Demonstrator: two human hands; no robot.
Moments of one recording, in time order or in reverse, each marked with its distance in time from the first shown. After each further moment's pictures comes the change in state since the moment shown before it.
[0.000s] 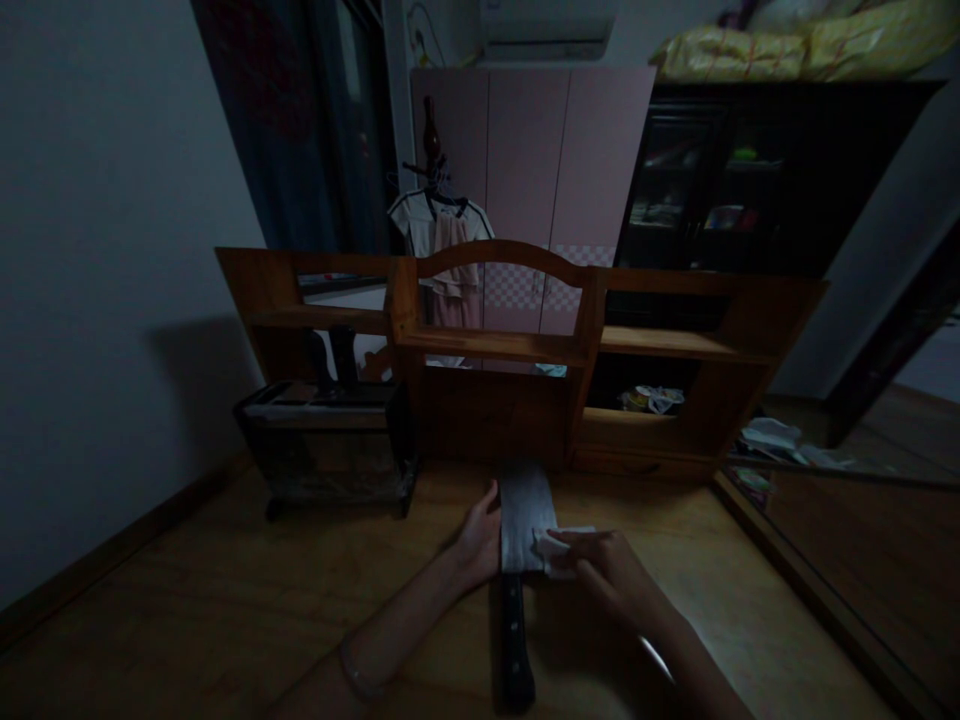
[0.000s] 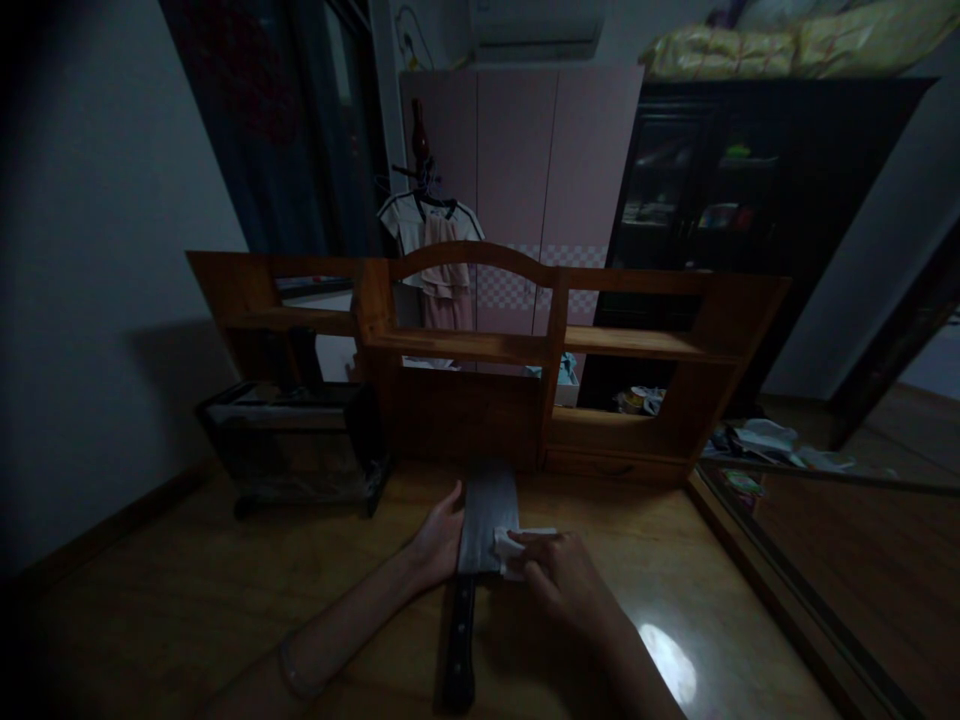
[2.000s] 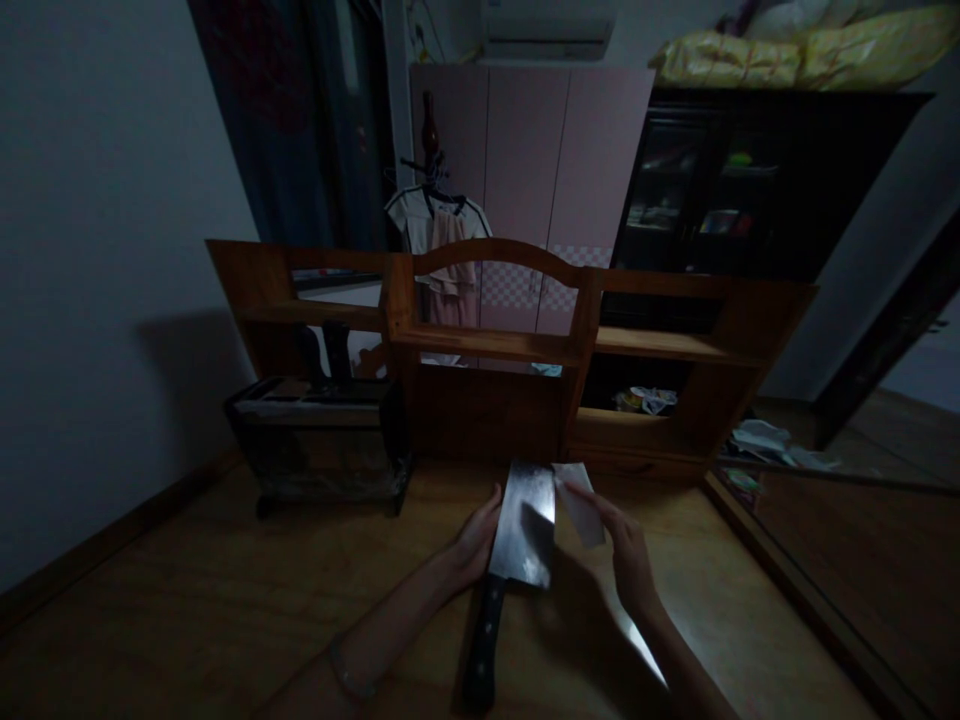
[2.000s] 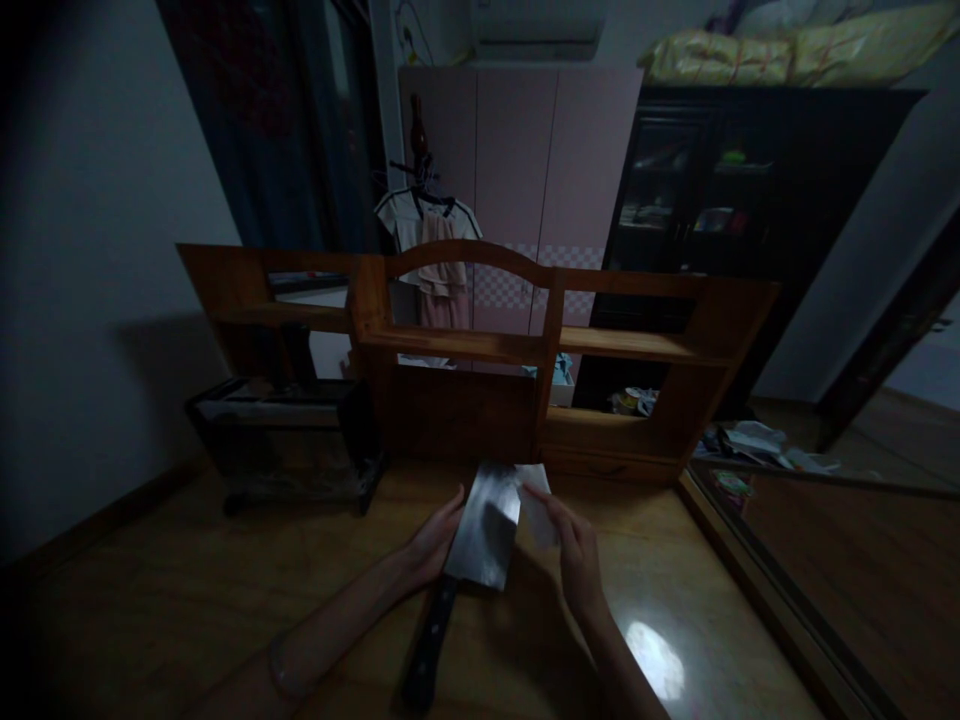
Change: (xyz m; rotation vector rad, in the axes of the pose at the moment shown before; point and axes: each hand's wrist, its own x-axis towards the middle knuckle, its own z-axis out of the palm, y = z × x) left_hand 0.002 -0.006 0.004 0.157 0.058 0.009; right_hand 0.006 0.012 0.002 0.505 0.558 0.196
